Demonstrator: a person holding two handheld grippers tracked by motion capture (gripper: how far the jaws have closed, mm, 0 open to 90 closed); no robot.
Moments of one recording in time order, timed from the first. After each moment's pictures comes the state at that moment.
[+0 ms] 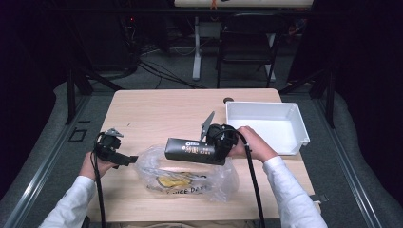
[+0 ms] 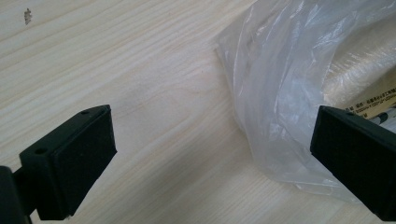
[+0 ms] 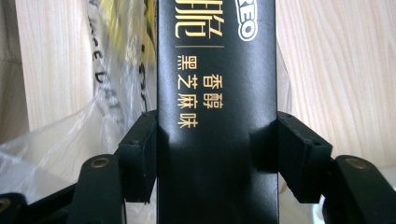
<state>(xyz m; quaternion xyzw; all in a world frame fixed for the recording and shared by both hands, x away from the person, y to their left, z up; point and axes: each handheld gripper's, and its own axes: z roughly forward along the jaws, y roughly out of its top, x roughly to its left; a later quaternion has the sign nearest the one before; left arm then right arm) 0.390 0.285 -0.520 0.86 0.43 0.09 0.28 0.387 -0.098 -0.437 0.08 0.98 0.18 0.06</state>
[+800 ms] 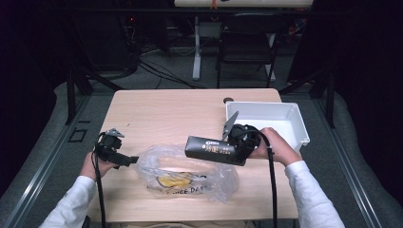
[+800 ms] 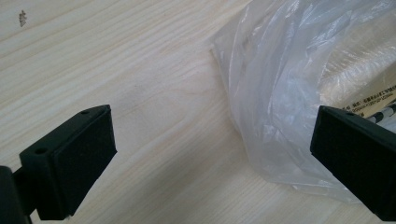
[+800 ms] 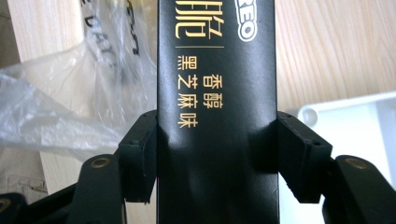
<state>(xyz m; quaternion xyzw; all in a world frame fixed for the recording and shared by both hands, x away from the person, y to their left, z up) 0.390 0.282 -0.520 0.86 0.42 0.09 0.27 0.377 -0.156 -0.429 0.11 0.98 0.16 0.08</state>
